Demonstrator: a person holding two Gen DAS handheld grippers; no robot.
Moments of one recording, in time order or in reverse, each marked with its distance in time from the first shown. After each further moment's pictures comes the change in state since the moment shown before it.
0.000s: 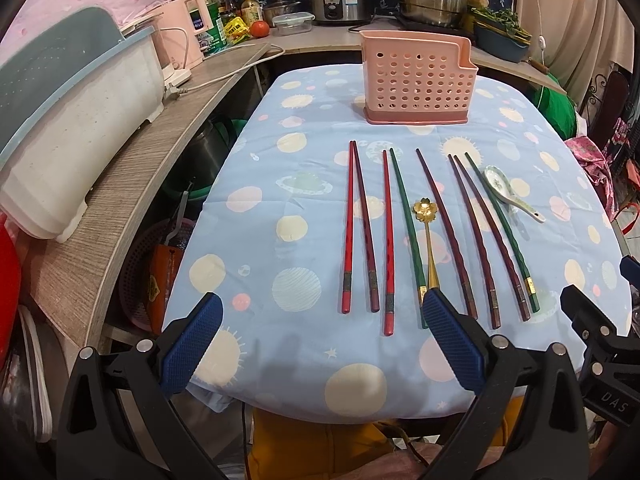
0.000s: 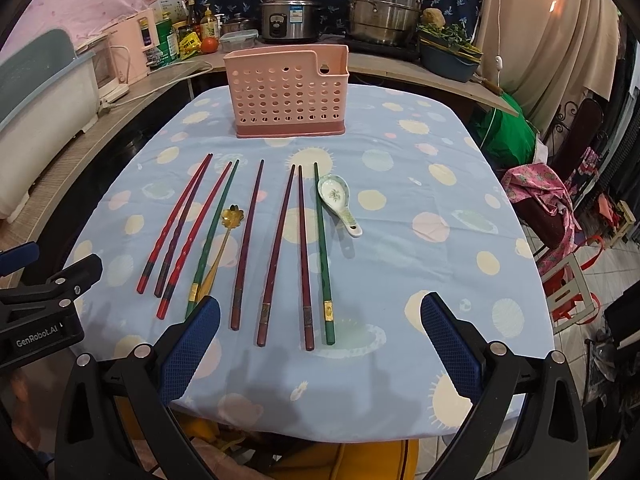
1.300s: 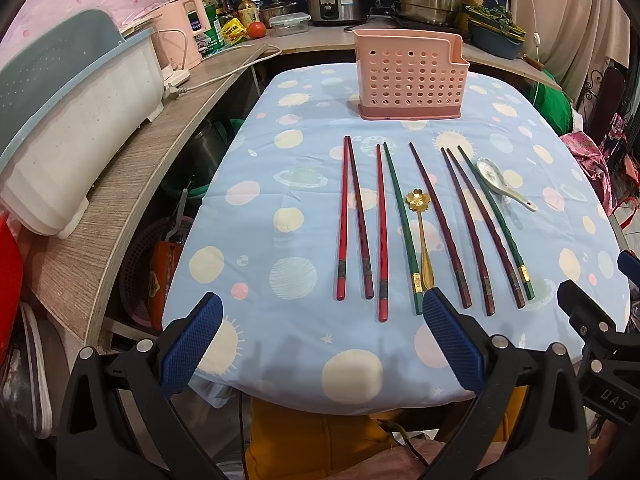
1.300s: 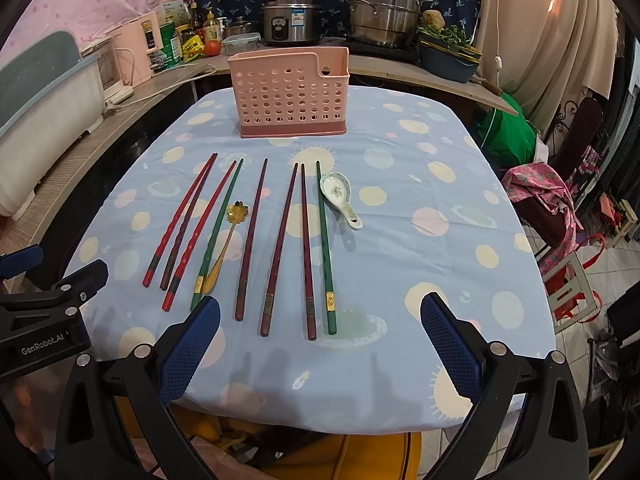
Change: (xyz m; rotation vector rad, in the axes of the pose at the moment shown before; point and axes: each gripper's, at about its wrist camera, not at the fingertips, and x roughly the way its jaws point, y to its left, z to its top) left arm -0.009 -0.006 -0.011 0.011 -0.002 0.000; right arm -0.006 0.000 -0.006 -0.002 -0.006 0.014
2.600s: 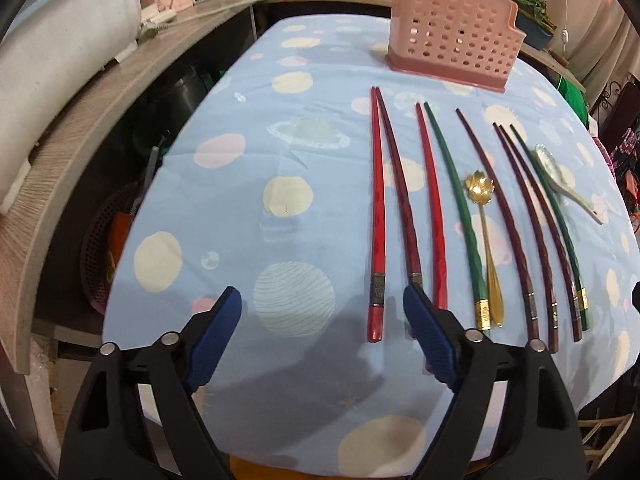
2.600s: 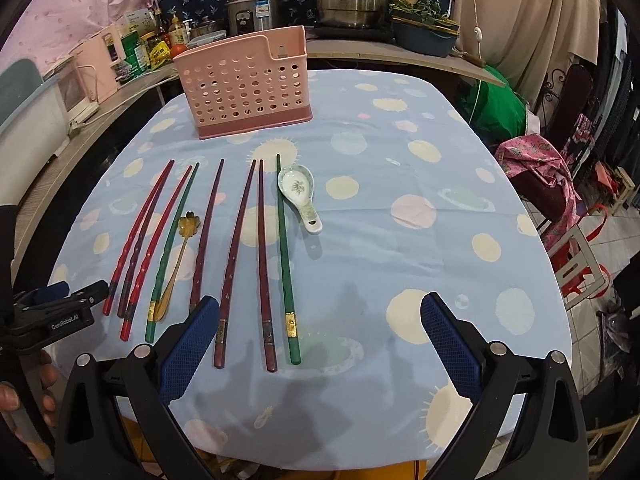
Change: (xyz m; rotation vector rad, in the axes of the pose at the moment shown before) left arm 0.110 0.022 0.004 -0.084 0.126 -0.071; right arm 0.047 -0.039 0.006 0.105 0.031 -0.014
